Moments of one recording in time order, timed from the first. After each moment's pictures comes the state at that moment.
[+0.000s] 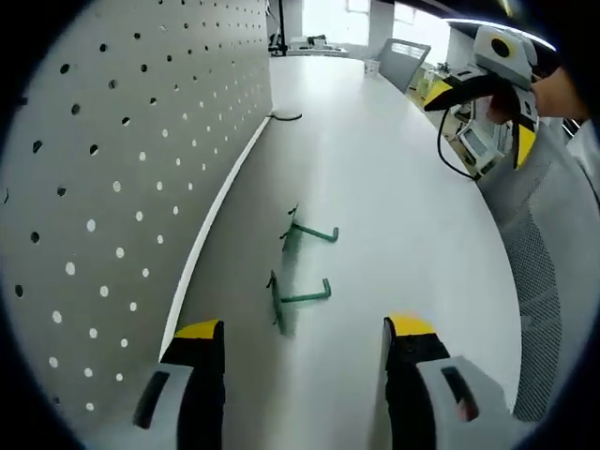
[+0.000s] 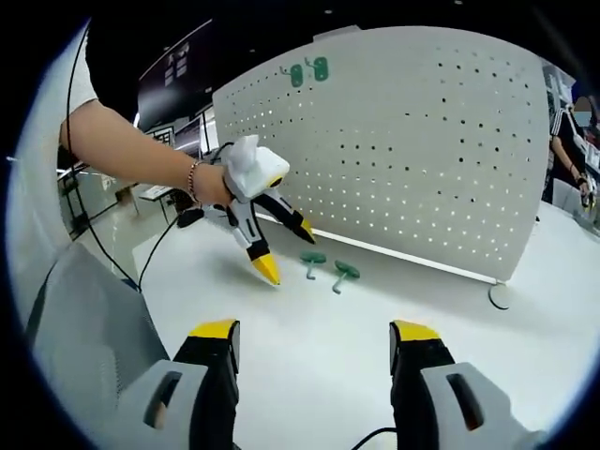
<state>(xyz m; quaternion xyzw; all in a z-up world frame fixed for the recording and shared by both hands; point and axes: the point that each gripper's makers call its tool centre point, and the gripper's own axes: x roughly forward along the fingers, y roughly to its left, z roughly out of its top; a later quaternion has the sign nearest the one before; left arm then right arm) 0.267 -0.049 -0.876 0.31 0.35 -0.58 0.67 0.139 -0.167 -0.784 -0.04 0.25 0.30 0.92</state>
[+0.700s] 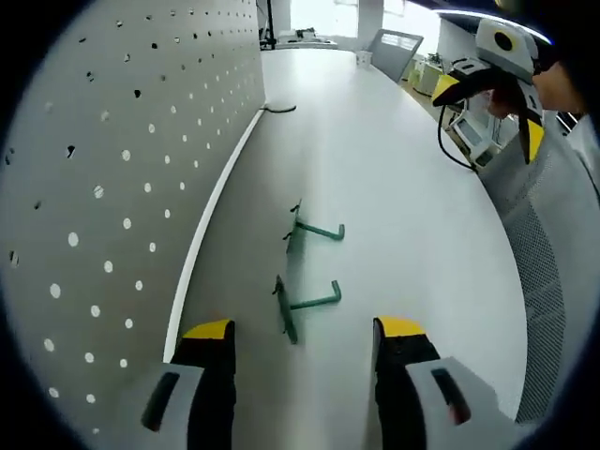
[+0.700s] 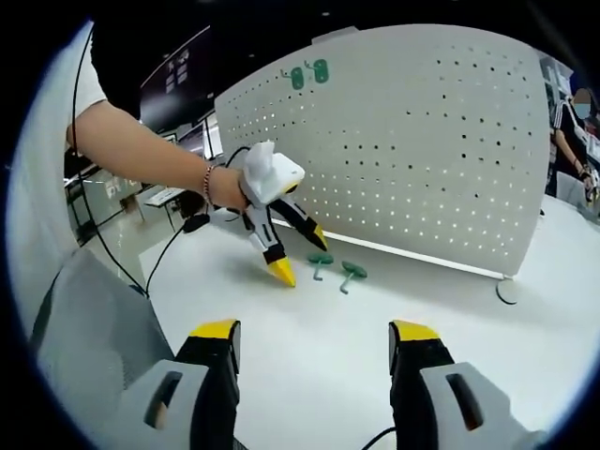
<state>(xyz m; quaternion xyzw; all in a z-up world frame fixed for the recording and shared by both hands) 0.278 -0.051 -0.881 0.32 0.35 -0.58 0.66 0.135 -0.163 -0.784 -0.02 0.25 0.31 0.92</state>
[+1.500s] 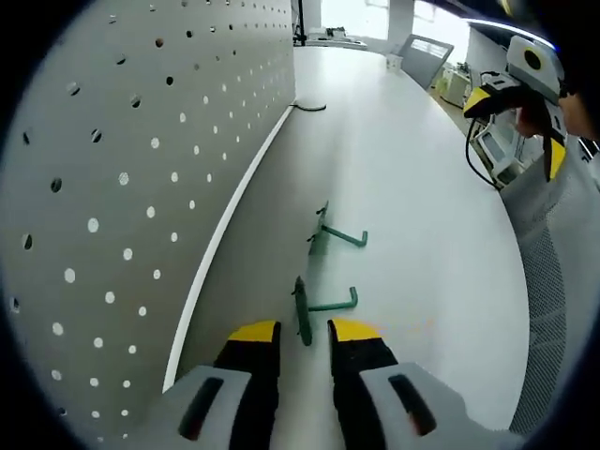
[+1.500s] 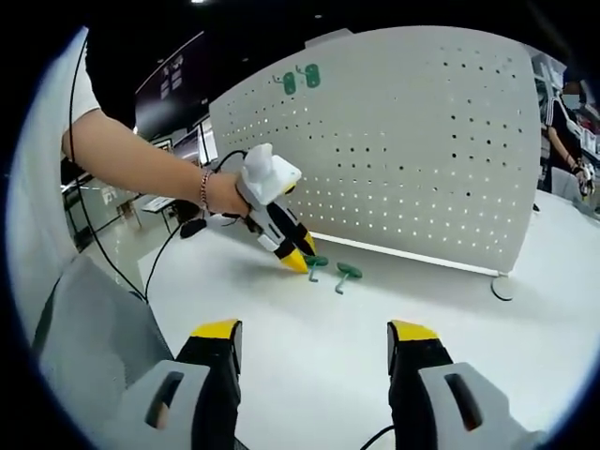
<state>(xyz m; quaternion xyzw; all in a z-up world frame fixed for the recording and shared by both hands) 0.283 -0.050 -0.880 0.31 0.37 -0.54 0.69 0.135 -0.169 -0.781 -0.01 0.24 0.30 0.92</state>
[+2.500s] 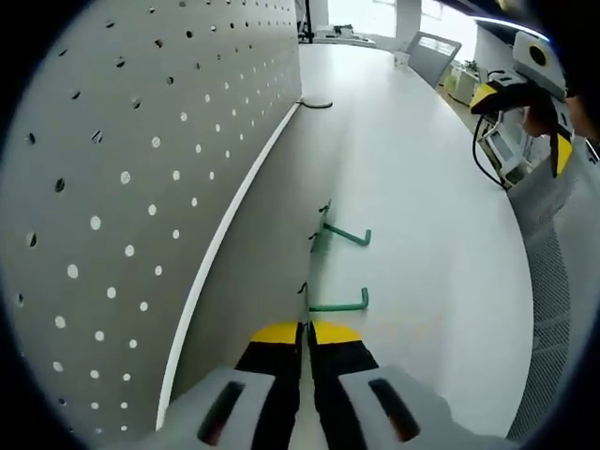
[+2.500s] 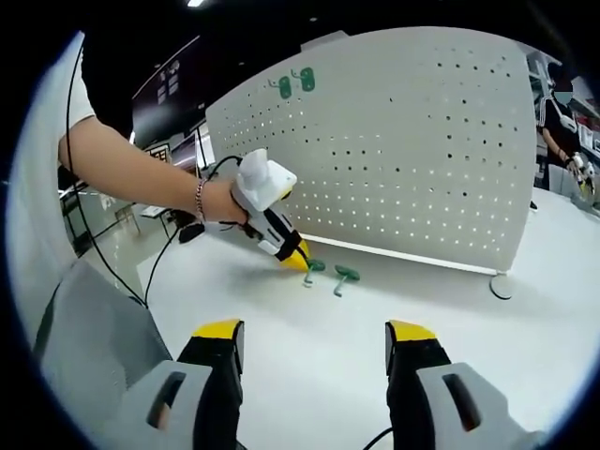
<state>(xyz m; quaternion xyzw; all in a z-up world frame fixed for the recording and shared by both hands) 0.283 -0.049 -0.881 0.31 0.37 -0.52 0.70 0.137 -0.170 -0.780 0.00 0.24 0.30 0.92</state>
